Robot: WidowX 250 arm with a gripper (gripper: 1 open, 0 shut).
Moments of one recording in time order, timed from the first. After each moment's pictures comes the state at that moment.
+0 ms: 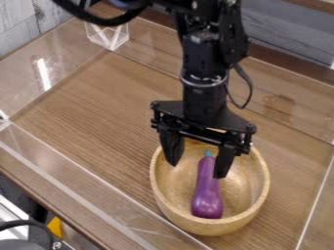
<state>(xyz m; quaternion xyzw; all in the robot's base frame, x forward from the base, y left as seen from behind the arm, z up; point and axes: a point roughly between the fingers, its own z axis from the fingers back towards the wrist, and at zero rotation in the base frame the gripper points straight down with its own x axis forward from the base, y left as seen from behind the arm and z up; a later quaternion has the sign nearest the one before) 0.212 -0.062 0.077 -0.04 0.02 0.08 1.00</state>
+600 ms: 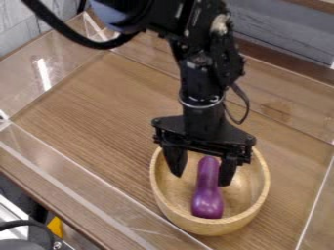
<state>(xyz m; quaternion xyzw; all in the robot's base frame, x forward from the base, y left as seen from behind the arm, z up) 0.216 -0.064 0.061 -0.05 -0.02 0.11 0.99</state>
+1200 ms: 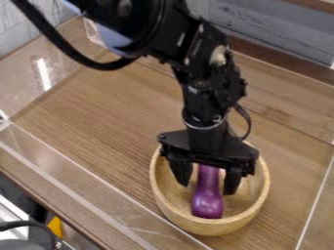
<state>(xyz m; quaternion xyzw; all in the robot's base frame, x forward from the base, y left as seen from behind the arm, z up) 0.219 -0.072 0.044 -0.06 -0.05 0.11 0.99</state>
